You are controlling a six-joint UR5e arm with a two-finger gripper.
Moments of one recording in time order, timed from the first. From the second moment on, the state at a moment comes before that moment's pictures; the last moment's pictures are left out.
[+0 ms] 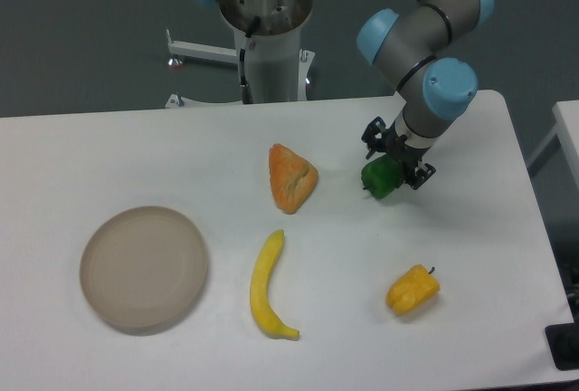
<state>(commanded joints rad) 2.50 -1.98 -1.63 -1.24 1.52 1.47</state>
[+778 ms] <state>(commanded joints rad) 2.48 -2.06 -1.32 -1.25 1.52 1.48</state>
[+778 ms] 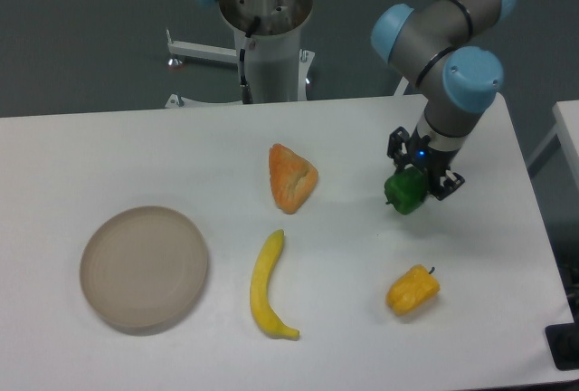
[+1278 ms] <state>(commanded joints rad) 2.47 -2.14 -1.16 -1.26 1.60 1.54</state>
